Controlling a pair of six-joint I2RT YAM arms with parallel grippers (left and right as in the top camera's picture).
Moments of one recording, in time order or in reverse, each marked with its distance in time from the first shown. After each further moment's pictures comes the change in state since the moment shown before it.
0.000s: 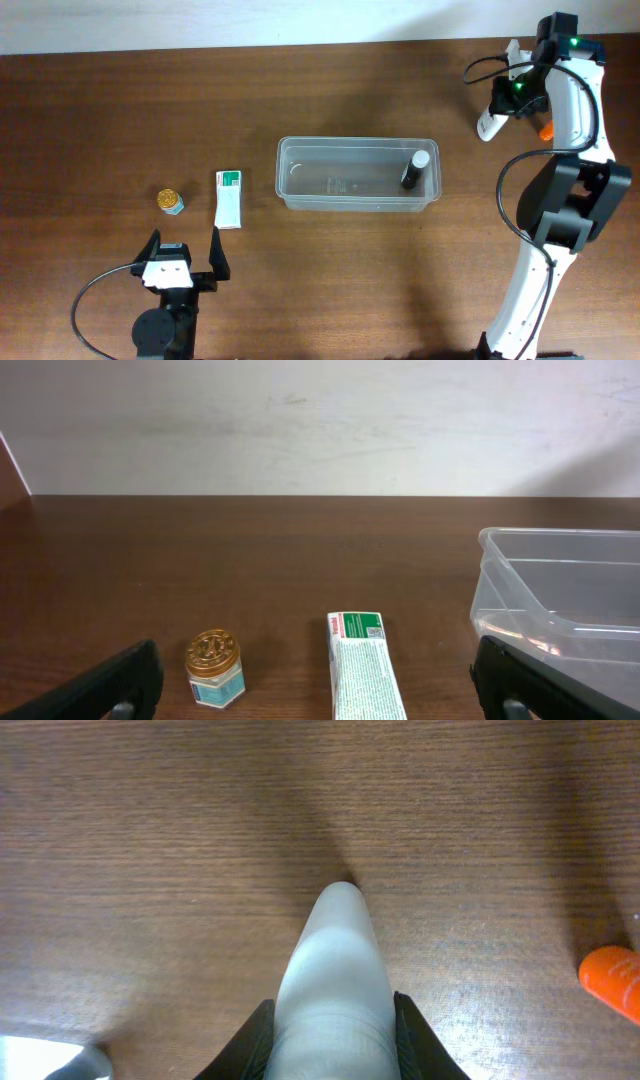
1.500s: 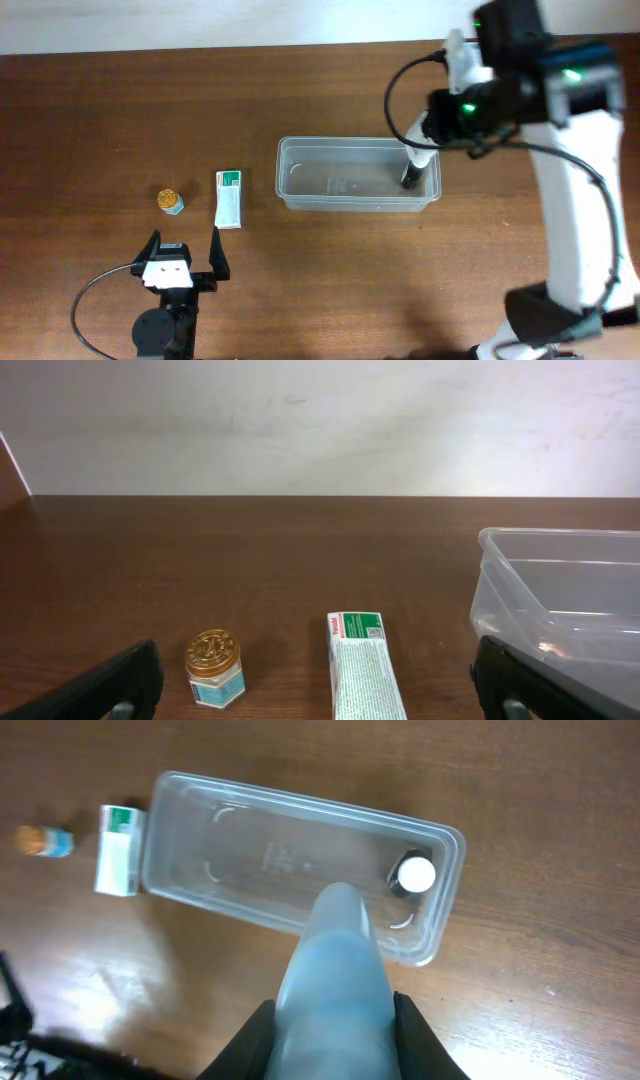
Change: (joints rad) left arm 0.000 0.000 0.000 0.000 0.000 0.000; right arm 0.486 -0.594 0.000 -0.443 0.008 0.329
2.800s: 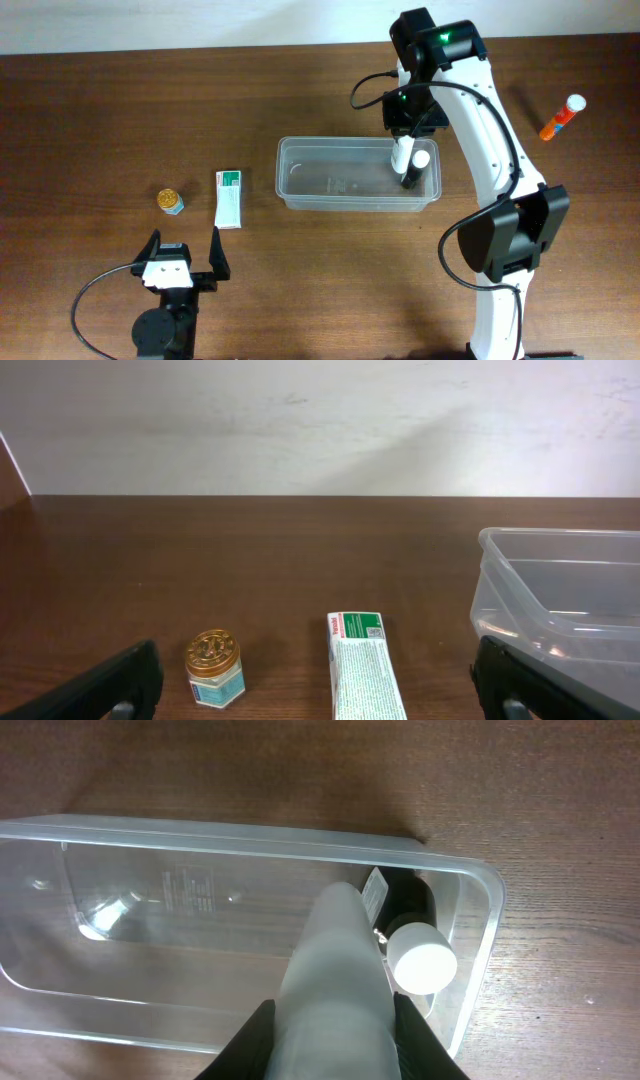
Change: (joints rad) left arm 0.000 0.000 0.000 0.000 0.000 0.000; right arm 0.031 0.382 -0.002 0.084 0.124 0.141
